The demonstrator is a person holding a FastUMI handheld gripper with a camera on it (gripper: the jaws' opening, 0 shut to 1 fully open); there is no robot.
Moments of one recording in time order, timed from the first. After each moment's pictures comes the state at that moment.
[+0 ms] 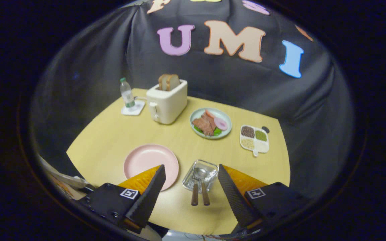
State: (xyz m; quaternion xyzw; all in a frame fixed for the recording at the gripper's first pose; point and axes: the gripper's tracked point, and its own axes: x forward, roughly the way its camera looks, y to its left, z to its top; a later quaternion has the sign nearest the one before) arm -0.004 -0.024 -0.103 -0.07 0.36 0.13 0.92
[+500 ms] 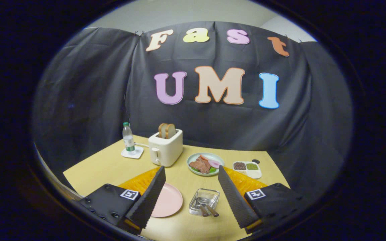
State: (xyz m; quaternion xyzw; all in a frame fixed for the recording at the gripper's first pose) arm -0.024 -0.017 -0.051 -0.02 0.18 0.09 0.98
